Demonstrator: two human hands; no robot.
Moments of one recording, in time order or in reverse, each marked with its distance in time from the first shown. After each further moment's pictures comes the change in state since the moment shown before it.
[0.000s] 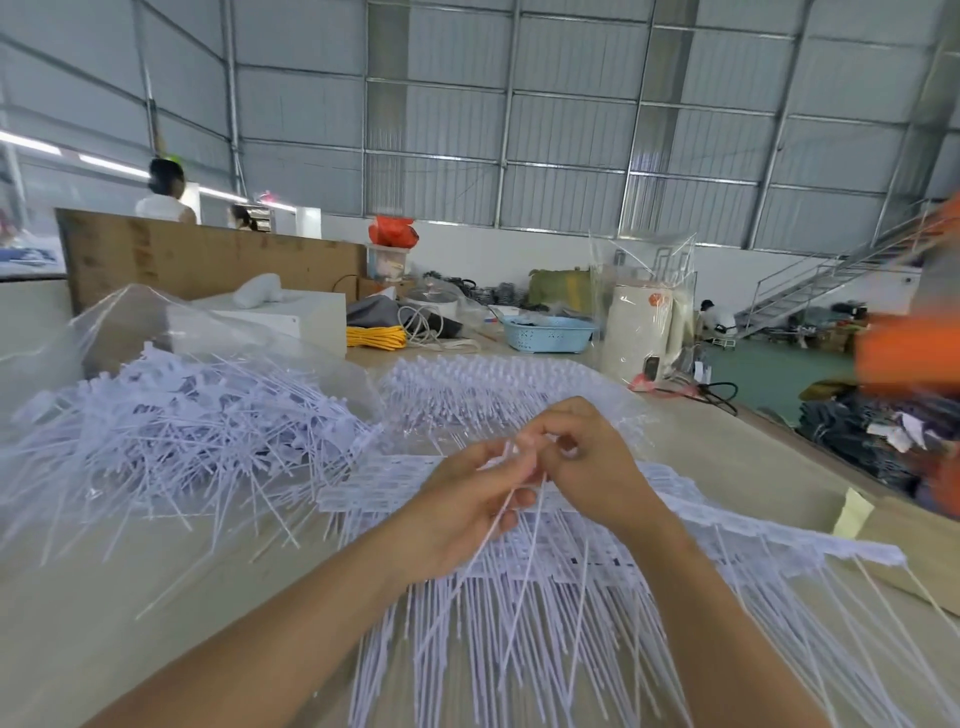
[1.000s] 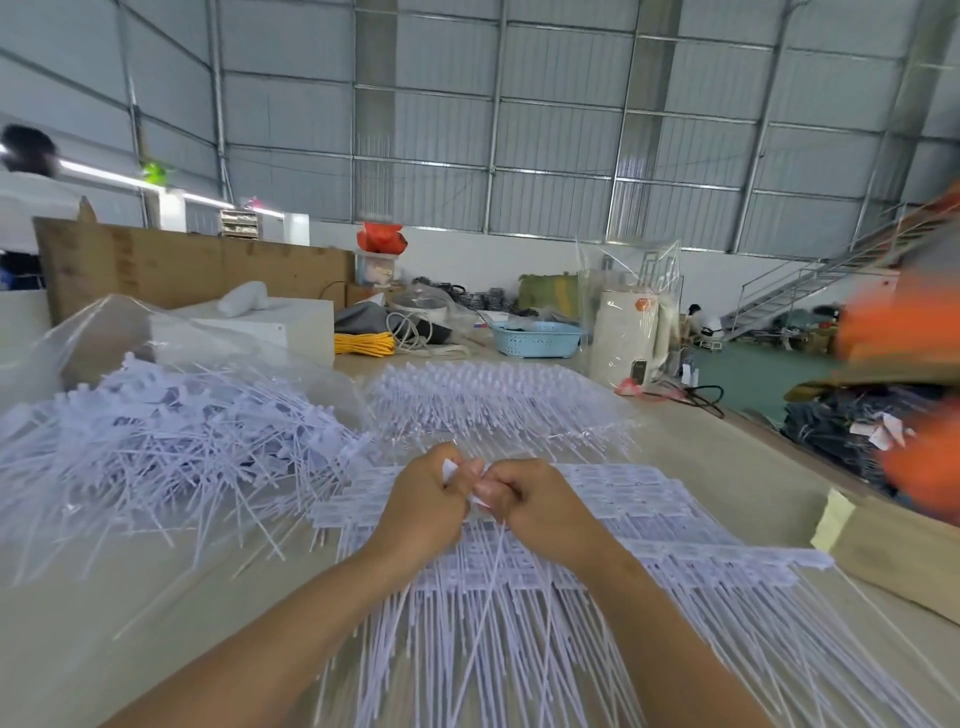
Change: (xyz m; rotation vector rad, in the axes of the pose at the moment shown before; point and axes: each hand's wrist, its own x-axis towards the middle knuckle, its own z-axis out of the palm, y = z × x) left_hand 0.006 -0.010 -0.017 0.641 0.414 0.202; right_hand -0.006 0.015 0.031 -0.002 -0.227 0.011
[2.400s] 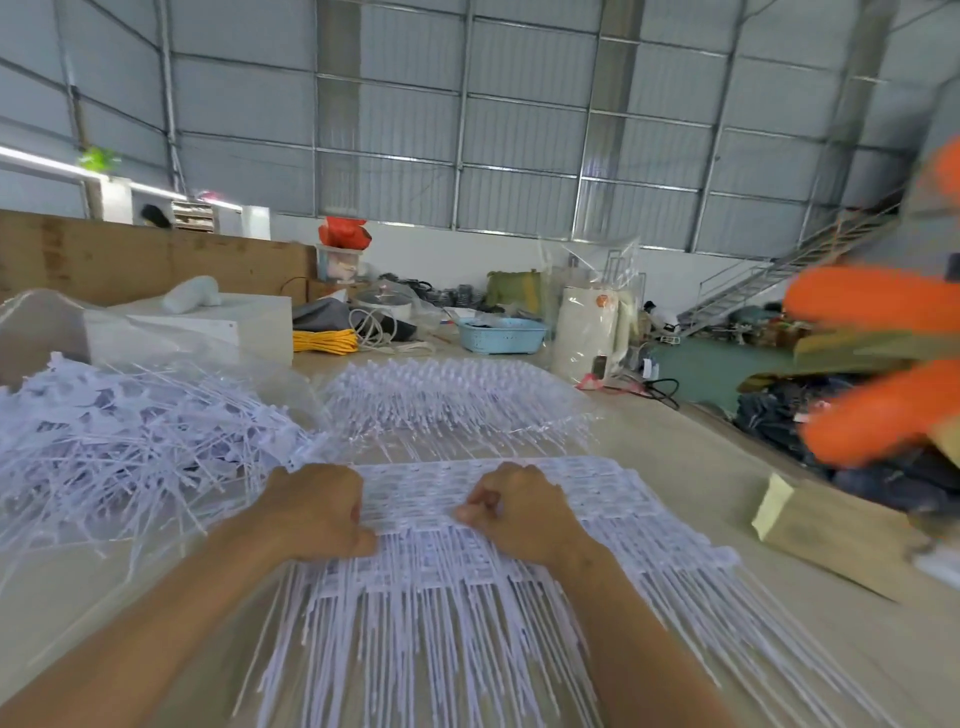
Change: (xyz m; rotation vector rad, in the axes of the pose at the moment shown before) left_hand 0.019 -0.004 -0.057 1.208 -0.346 -0.037; right_hand -0.005 0.028 -0.014 -0.452 -0.040 0.210
